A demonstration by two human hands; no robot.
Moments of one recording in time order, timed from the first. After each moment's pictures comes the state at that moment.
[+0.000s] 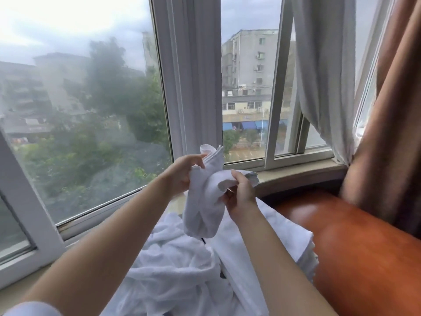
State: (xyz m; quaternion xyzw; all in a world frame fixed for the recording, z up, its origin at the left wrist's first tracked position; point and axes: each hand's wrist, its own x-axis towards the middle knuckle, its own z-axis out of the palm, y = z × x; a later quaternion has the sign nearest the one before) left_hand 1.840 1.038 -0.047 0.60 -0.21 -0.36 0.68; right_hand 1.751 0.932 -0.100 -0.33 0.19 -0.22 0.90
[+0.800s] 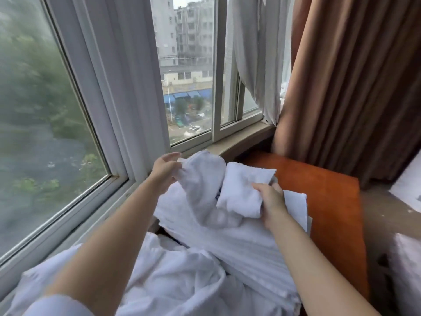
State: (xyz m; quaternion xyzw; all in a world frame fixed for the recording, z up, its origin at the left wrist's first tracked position) left_hand 2.013 0.946 -0.174 0.65 -0.24 -0.34 0.63; right_hand 1.770 0.880 -0.204 -0.41 0.46 -0.44 0.66
